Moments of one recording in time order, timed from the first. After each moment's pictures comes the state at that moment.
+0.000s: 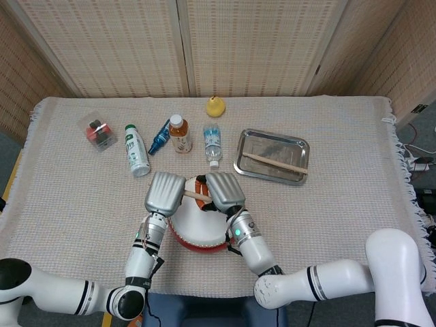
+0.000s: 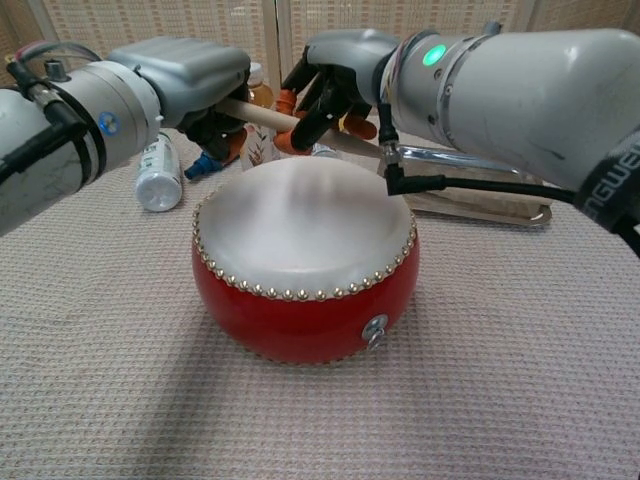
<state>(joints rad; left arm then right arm) -0.99 -1.64 -0.29 -1.86 0.67 1.47 1.12 1.13 -1.62 0.36 -1.87 -0.44 1.27 -0.54</state>
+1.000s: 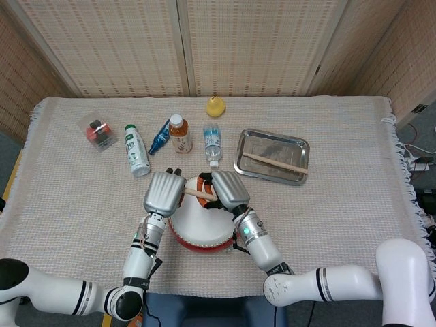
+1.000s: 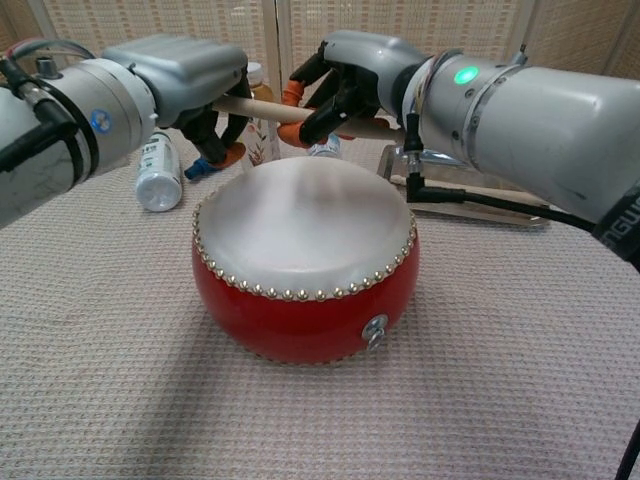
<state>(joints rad) -0.98 -1.62 -0.29 -1.88 0.67 1.46 1.10 1.00 -1.64 0.36 -1.79 -0.66 1.17 -0.34</state>
